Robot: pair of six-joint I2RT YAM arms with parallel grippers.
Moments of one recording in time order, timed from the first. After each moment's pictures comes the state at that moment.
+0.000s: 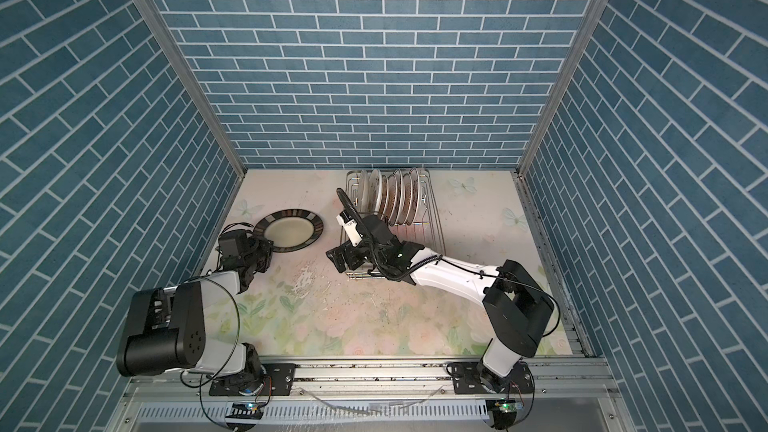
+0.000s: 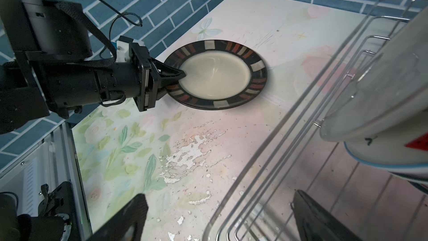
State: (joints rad) left arm 0.17 1.45 0.50 0.33 0.17 -1.22; right arm 0.99 1.66 1.15 -0.02 -0.12 0.24
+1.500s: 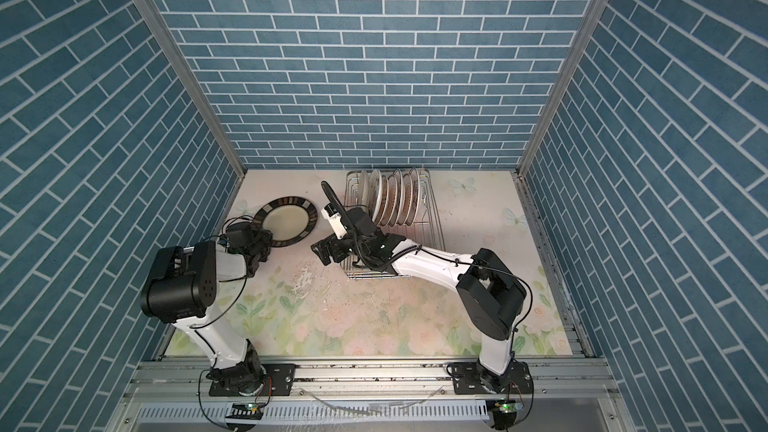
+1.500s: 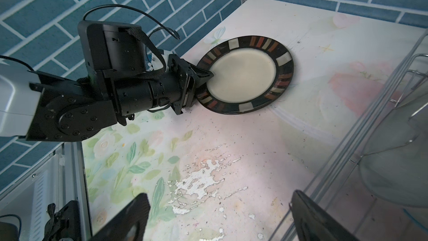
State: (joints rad) left arm 0.19 1.79 0.64 0.55 0.06 -1.23; right arm 1.00 1.80 1.28 0.04 -0.14 0.27
